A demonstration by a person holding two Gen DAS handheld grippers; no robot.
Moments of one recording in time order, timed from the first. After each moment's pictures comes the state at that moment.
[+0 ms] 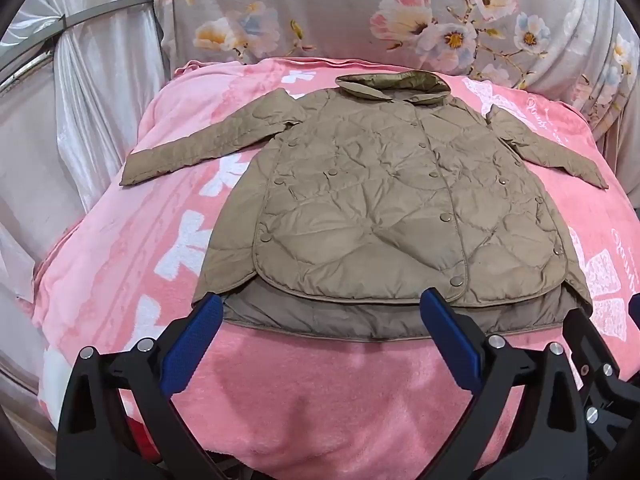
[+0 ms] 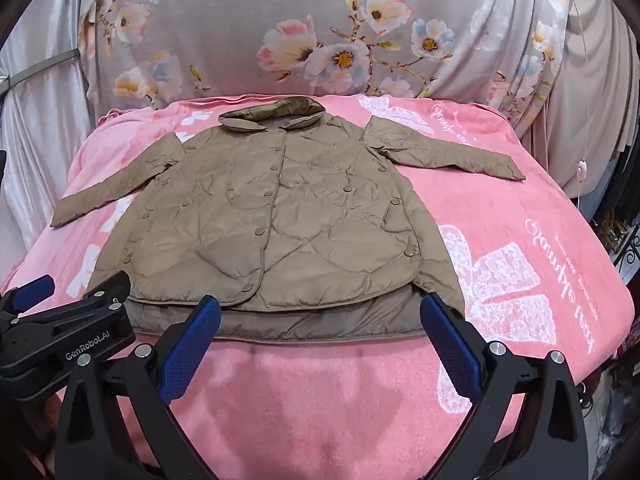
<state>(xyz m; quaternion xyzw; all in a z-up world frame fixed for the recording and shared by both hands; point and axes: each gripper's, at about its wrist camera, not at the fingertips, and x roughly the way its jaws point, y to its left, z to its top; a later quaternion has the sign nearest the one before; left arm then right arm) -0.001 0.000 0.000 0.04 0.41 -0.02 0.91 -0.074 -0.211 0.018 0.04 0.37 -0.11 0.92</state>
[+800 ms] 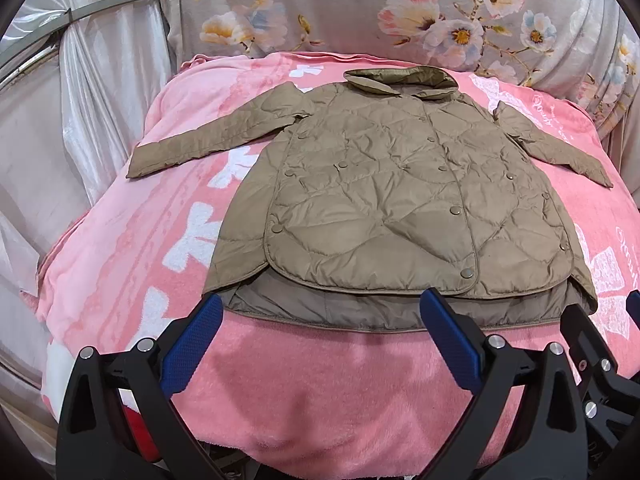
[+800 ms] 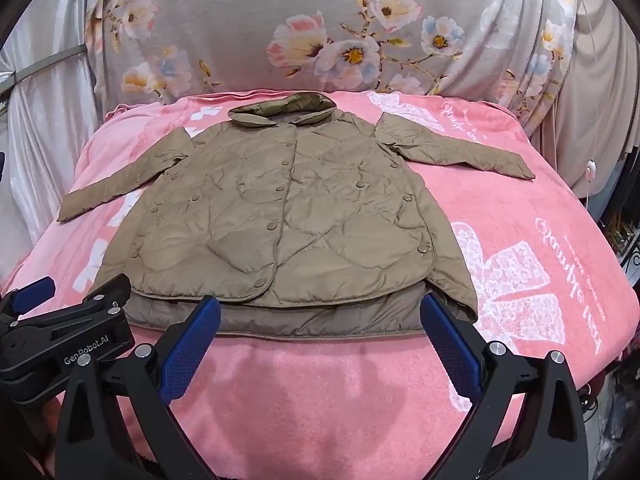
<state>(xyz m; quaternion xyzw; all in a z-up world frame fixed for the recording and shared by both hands) -0.004 0.009 -0.003 0.05 0.42 -0.01 0.91 -0.071 -0.203 0.014 0.04 0.38 -0.10 0.92</state>
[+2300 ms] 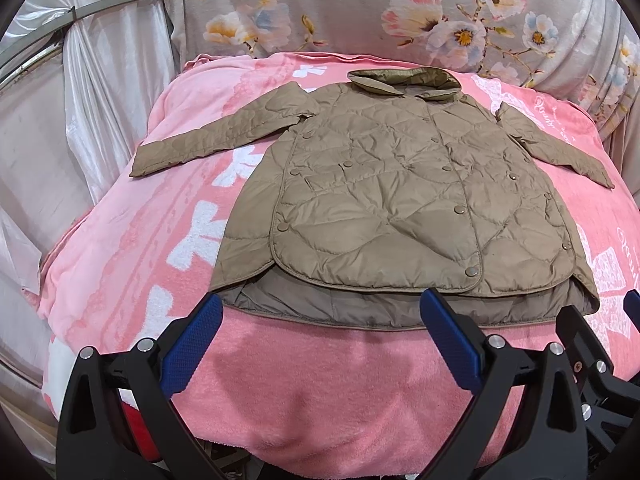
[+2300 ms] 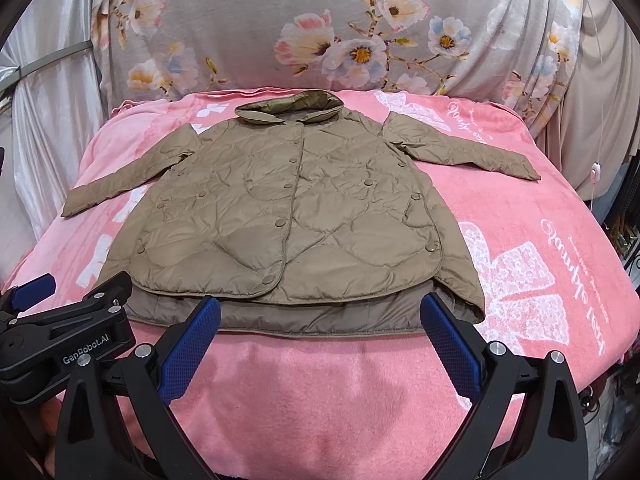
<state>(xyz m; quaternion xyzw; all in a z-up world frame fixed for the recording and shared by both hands) -0.007 0.019 0.002 0.05 0.42 0.00 0.91 -0.073 -0.195 0.011 0.04 0.38 -0.09 0.92</state>
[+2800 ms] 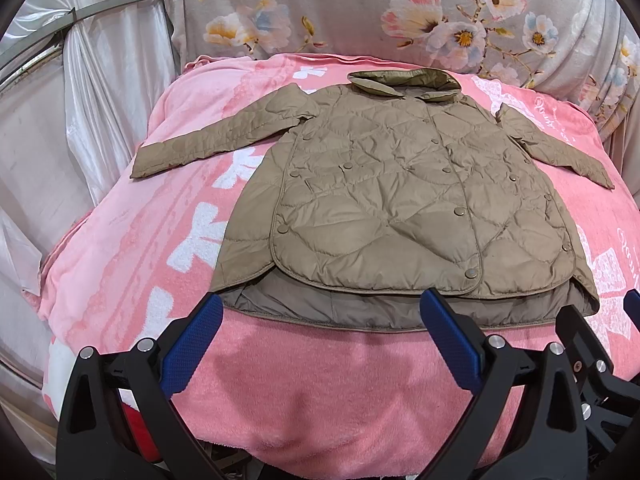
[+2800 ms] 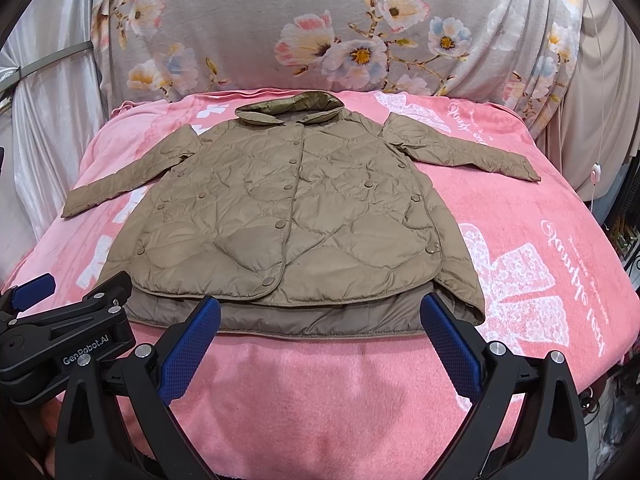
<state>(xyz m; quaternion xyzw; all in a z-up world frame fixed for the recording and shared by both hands) -0.007 0.018 0.001 0.05 0.42 0.00 0.91 -0.072 -0.195 0.012 0.04 0.38 -0.09 0.92</state>
